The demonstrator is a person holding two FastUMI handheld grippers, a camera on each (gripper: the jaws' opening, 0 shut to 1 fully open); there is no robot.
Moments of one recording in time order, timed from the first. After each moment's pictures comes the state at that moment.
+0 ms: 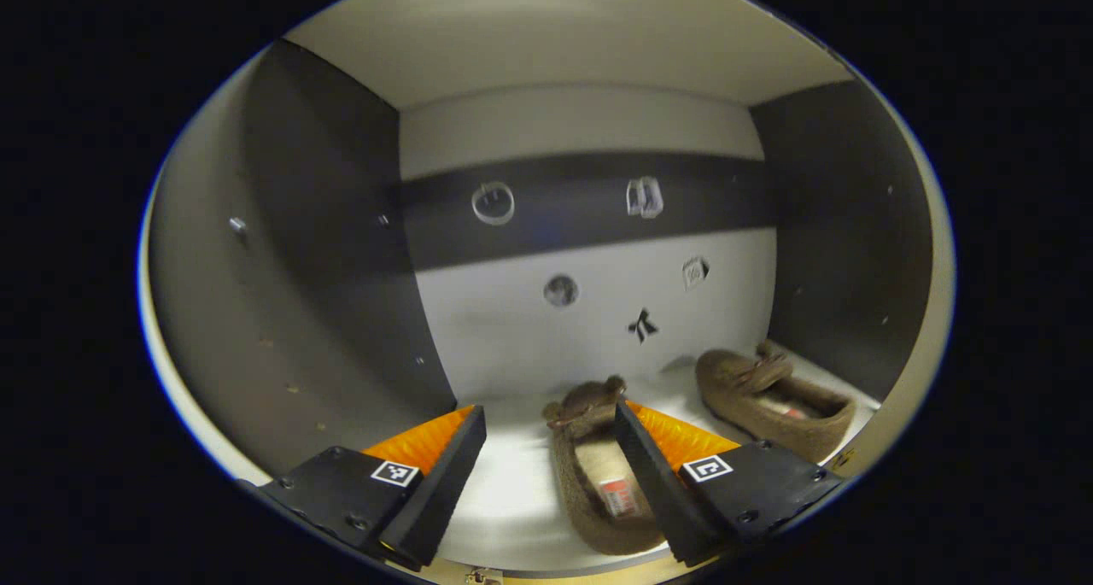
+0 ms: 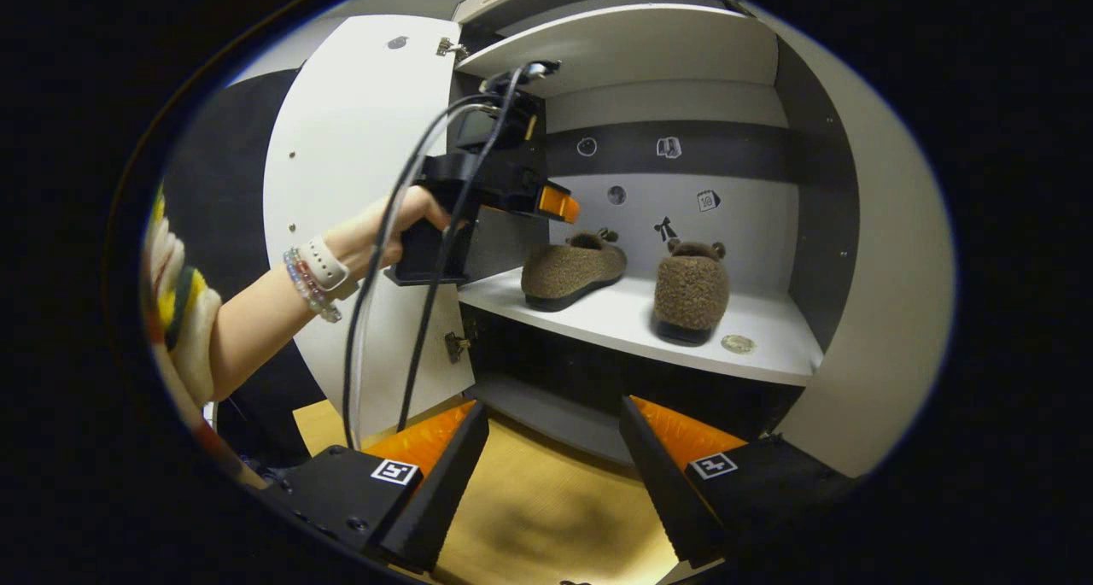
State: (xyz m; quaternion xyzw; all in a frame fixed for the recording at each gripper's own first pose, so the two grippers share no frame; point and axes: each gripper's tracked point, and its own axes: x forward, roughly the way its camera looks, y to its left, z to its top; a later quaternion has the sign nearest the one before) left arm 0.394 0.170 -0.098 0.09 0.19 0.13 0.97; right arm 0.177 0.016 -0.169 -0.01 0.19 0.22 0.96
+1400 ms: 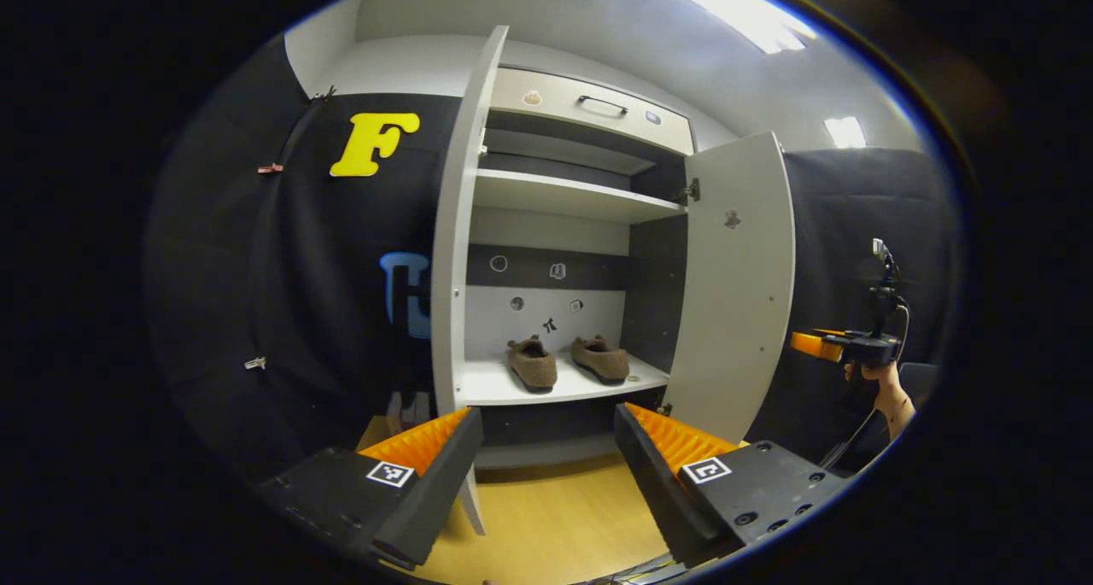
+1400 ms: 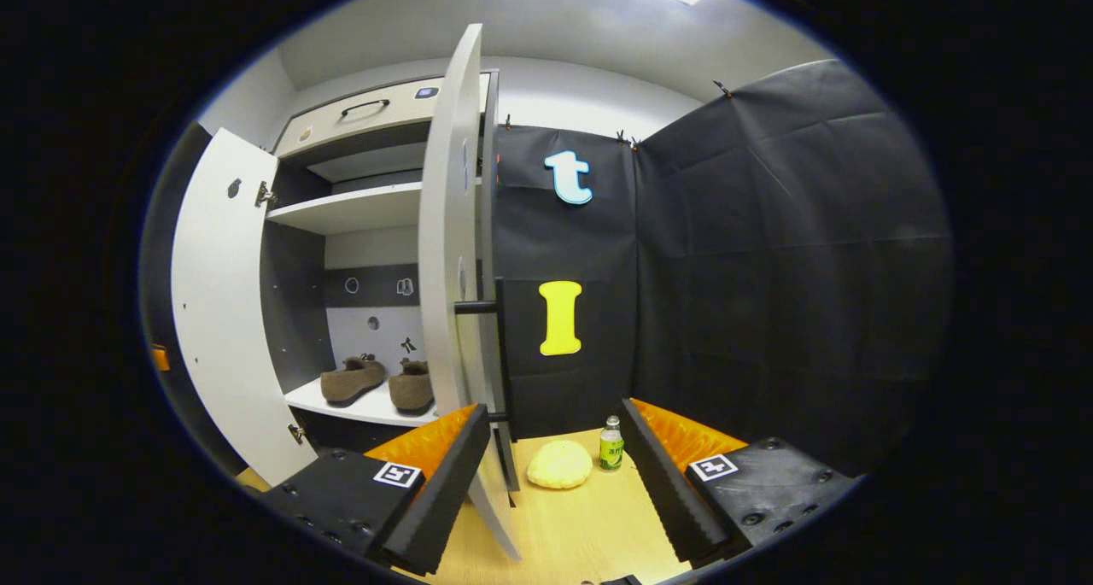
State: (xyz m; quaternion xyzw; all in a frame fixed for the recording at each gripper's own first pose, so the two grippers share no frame) left arm -0.003 0.099 0.003 0.00 0.16 0.04 0.99; right arm 0.056 -0.241 0.015 0.01 0.03 -0.15 0.99
